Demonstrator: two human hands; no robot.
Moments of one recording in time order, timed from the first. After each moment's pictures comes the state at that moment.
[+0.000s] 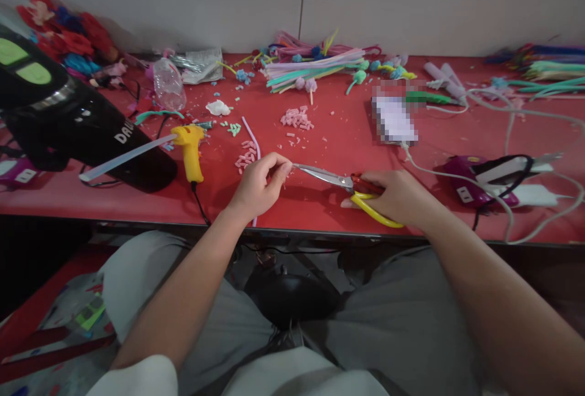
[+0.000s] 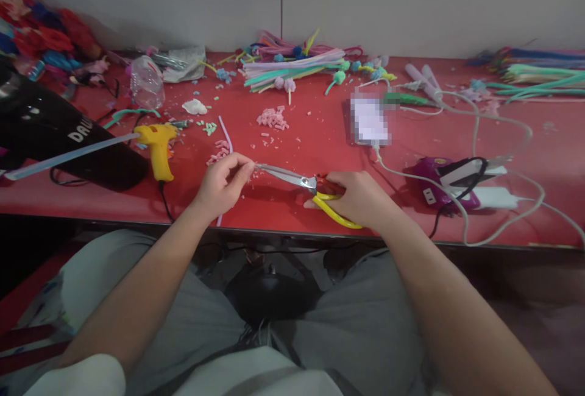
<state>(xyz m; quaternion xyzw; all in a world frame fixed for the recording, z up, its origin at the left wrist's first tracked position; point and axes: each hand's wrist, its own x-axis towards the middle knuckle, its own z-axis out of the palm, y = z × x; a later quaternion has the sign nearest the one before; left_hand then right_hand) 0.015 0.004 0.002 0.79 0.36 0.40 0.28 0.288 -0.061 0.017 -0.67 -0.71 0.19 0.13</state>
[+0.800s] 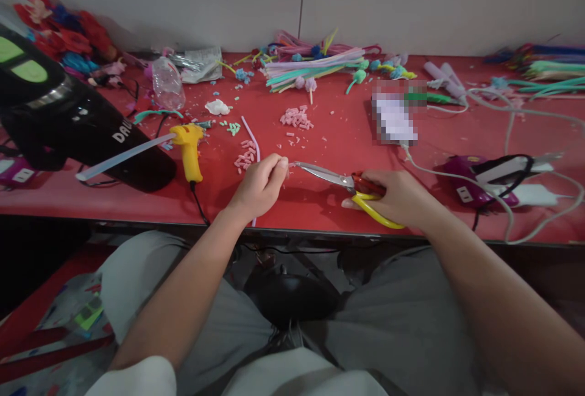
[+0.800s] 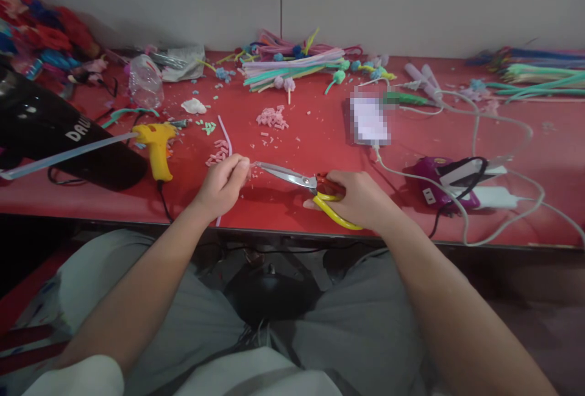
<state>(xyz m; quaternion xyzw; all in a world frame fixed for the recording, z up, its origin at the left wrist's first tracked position) 0.017 0.001 0.006 0.81 0.37 0.37 0.28 0.292 -0.062 0.012 -0.65 -0.72 0.19 0.14</state>
